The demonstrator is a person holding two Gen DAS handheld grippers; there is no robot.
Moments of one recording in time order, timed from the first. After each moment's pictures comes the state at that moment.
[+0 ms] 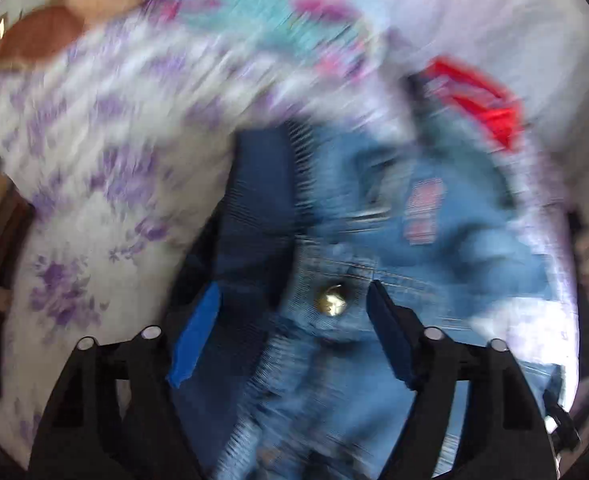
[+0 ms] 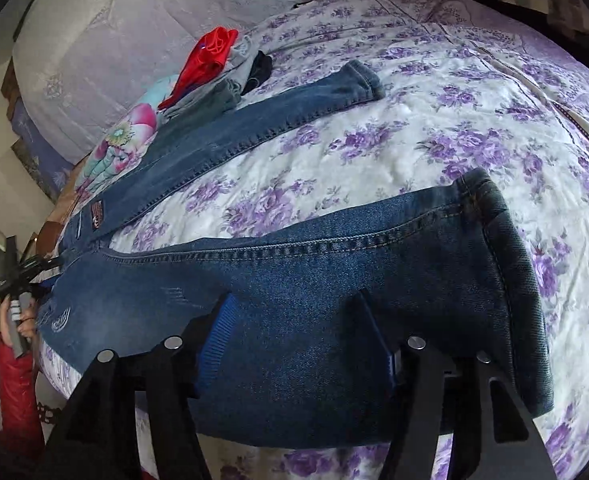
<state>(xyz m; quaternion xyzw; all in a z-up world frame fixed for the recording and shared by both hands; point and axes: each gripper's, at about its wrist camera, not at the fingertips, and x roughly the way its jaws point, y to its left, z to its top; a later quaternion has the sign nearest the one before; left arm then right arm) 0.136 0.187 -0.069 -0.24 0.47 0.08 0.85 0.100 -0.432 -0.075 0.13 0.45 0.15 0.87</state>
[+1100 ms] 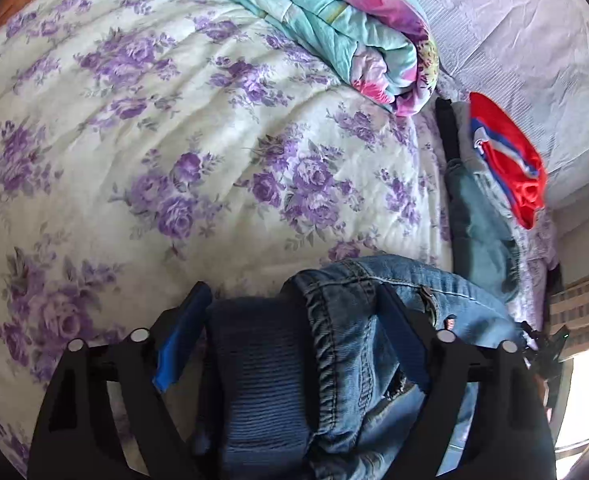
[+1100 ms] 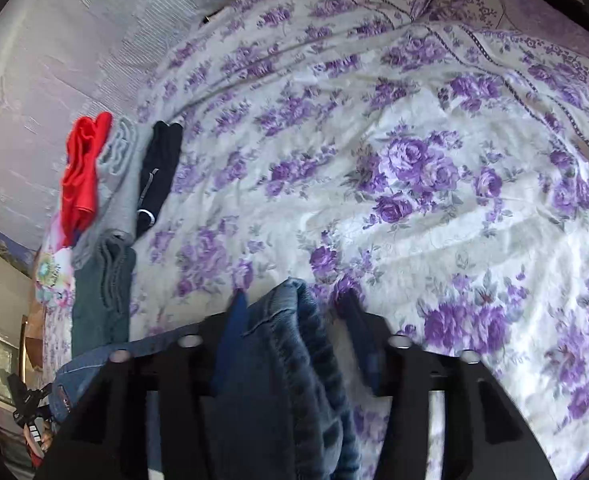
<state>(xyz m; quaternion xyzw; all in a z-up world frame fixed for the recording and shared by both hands) 0.240 0.243 -0.078 -0.32 0.48 0.05 0.82 0.419 -0.476 -0.080 0.21 0.49 0.09 0.84</state>
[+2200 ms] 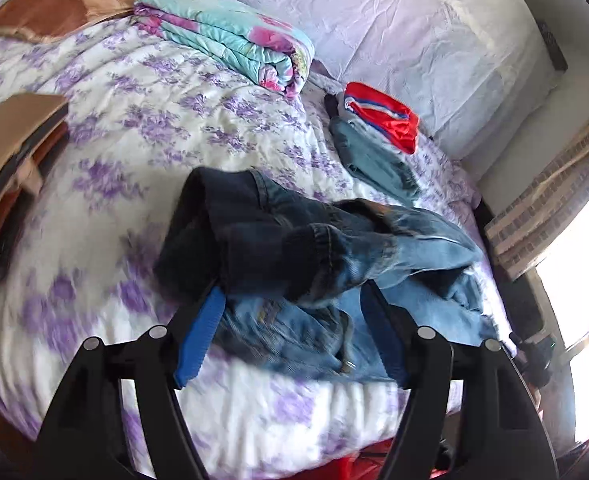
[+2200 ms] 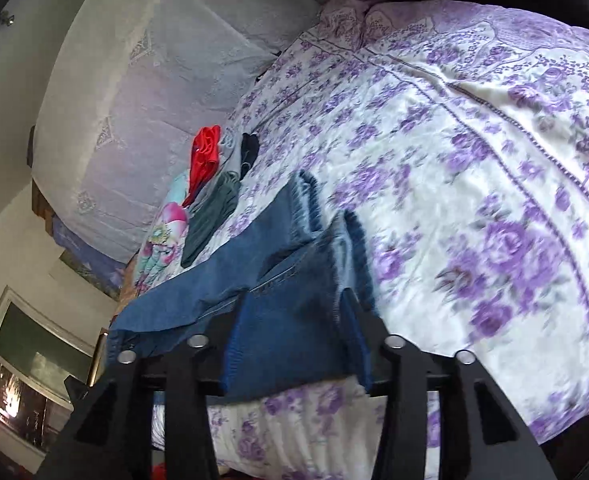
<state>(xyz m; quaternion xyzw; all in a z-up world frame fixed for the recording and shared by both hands) -0.018 0.182 -0.039 -0.30 0.36 -0.07 0.88 0.048 -0.542 -0.053 0.33 0.36 0.16 0.86</state>
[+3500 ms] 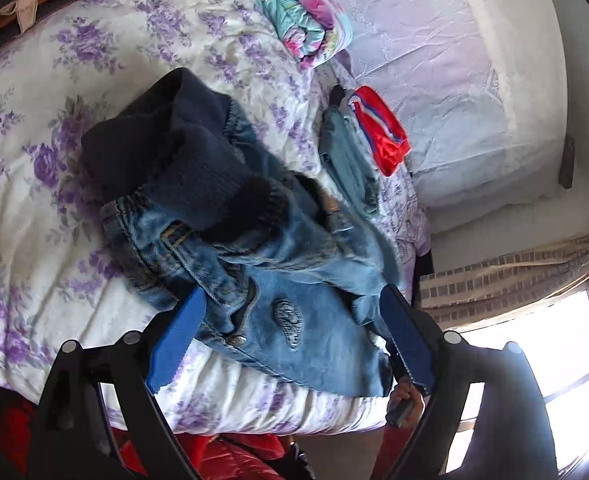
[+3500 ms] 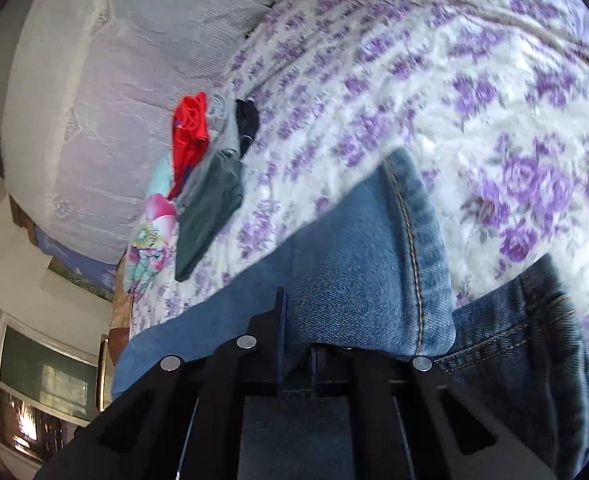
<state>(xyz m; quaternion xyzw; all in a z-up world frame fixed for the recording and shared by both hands) -0.011 0.159 -0.050 -0.51 0.37 -0.10 0.77 0.176 -0.448 -0.055 0.35 0.43 0.15 0.82</state>
